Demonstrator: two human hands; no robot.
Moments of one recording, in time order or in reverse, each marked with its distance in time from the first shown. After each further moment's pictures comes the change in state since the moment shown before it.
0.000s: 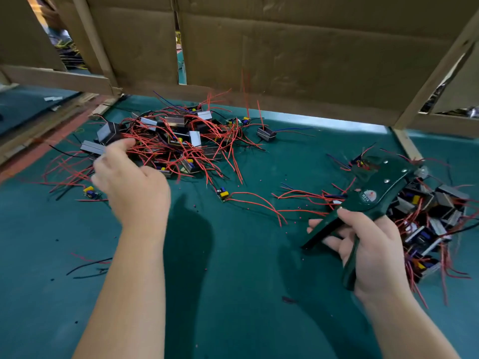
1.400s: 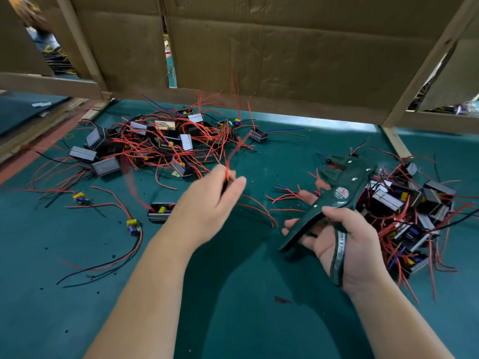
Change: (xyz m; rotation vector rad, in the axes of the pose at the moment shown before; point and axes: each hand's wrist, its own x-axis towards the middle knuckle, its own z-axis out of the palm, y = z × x) left_hand -0.047 0.017 0.028 -0.098 -0.799 0.587; right_hand 0.011 0.007 0.003 0.263 -0.242 0.193
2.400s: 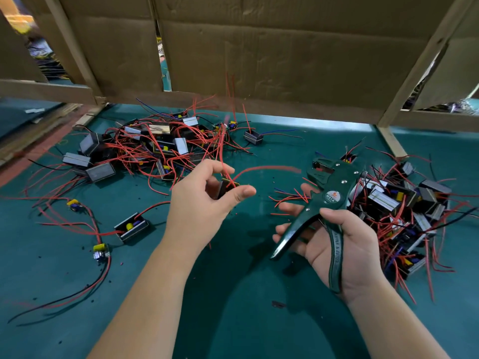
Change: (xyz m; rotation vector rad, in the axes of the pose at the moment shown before) left_hand -0.003 0.020 0.000 -0.367 0.291 -0.011; right_hand -0.006 -0.003 0.009 0.115 -0.144 0.092
